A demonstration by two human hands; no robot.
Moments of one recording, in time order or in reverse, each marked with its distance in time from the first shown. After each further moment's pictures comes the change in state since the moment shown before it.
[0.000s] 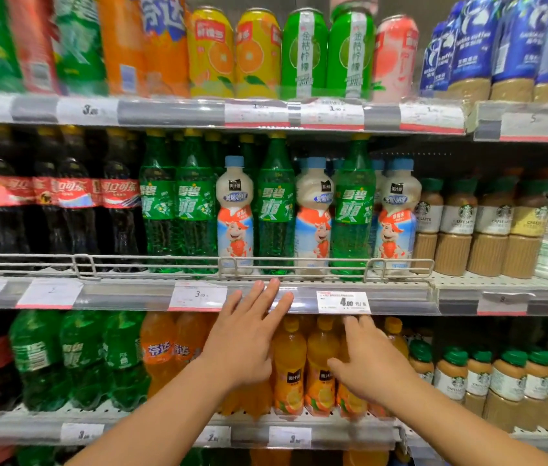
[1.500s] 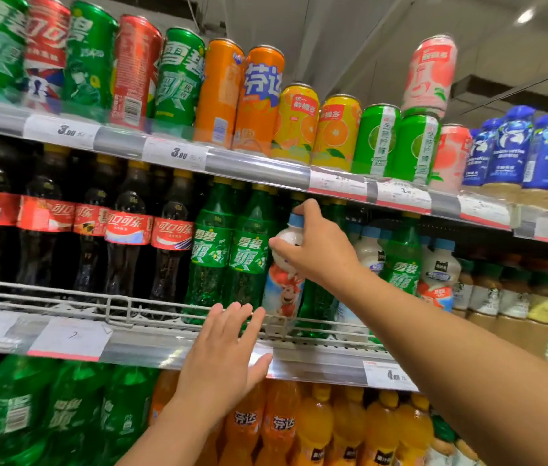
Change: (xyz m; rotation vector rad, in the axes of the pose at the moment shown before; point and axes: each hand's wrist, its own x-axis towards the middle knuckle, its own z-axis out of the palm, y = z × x) left_hand -0.005 -0.107 0.006 0.027 0.601 -0.078; right_hand 0.122 -0.209 -0.134 0.069 0.482 -0.286
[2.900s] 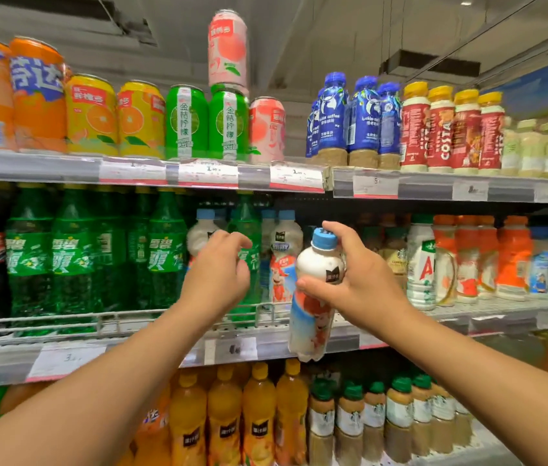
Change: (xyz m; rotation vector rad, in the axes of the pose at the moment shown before) left_hand 0.175 0.204 -0.039 -0.543 -0.065 -0.222; right_hand -0.155 0.236 -0.150 0.187 0.096 0.049
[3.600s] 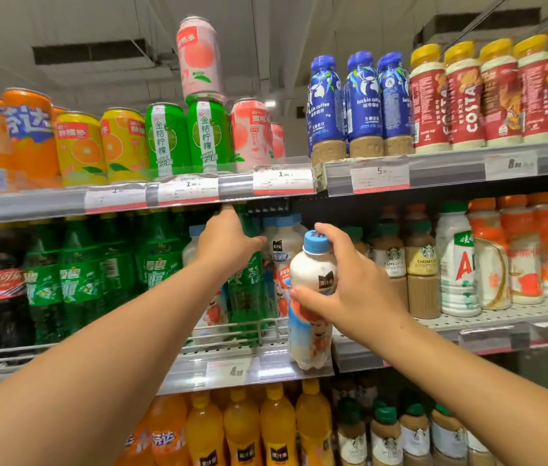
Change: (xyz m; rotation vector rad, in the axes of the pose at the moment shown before) left_hand 0.082 0.028 0.019 0.196 -0.014 -0.364; right_hand 0.017 0.037 0.018 0.127 0.030 -0.063
